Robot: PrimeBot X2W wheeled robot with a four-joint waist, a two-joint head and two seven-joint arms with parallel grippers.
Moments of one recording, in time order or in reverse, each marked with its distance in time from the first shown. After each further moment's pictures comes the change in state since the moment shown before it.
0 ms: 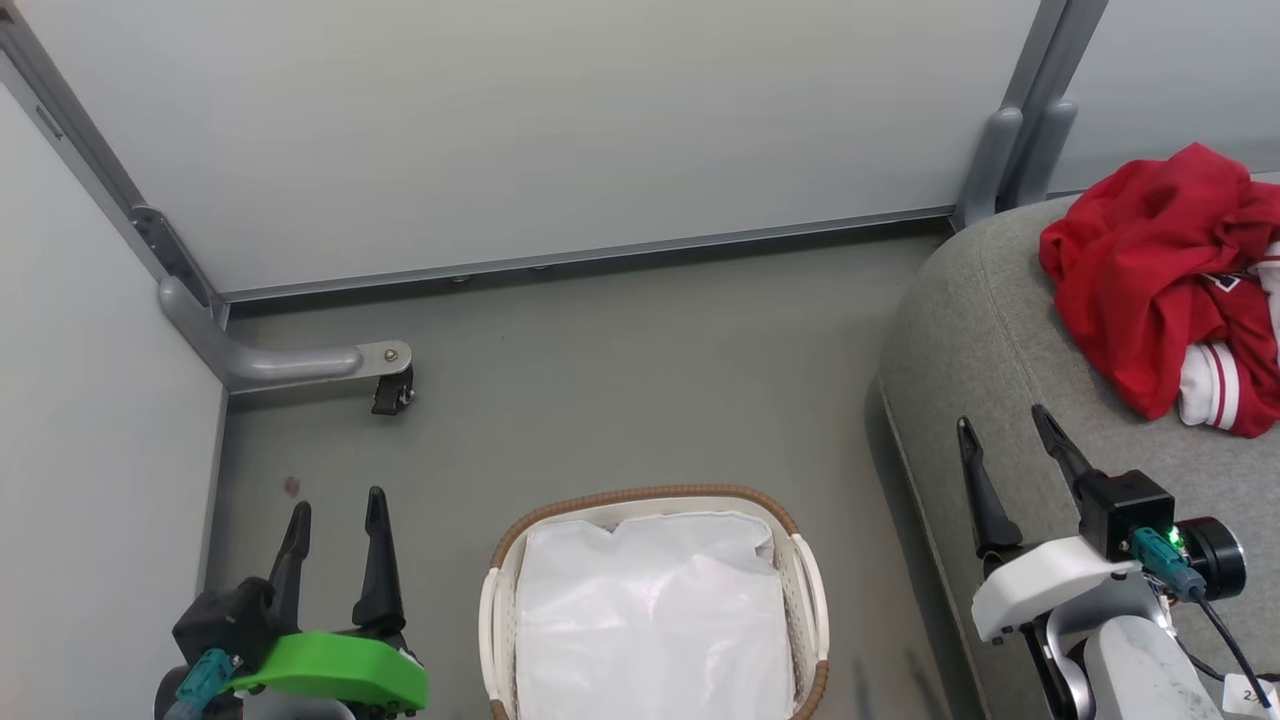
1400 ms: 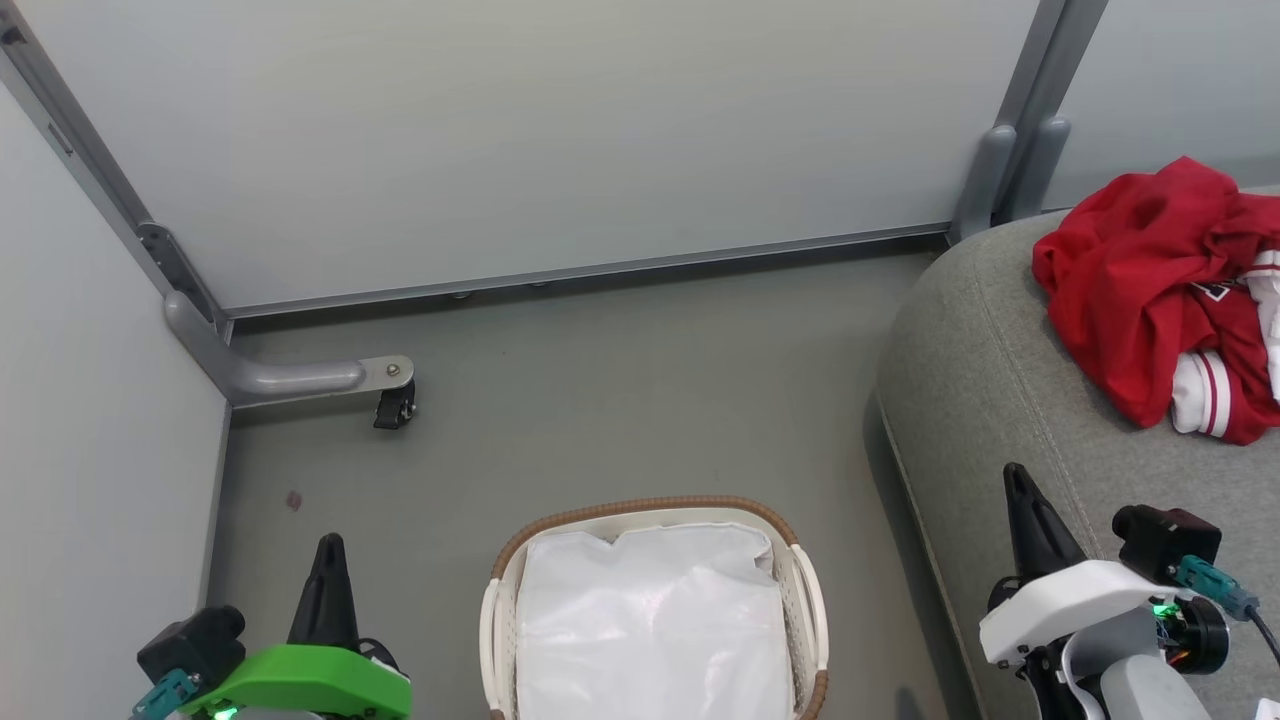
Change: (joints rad) left arm 0.016 -0.004 0.017 0.044 -0.255 -0.001 0.078; right arm 0.052 0.012 -0.003 0.032 0.329 0.000 0.080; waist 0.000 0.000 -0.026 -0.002
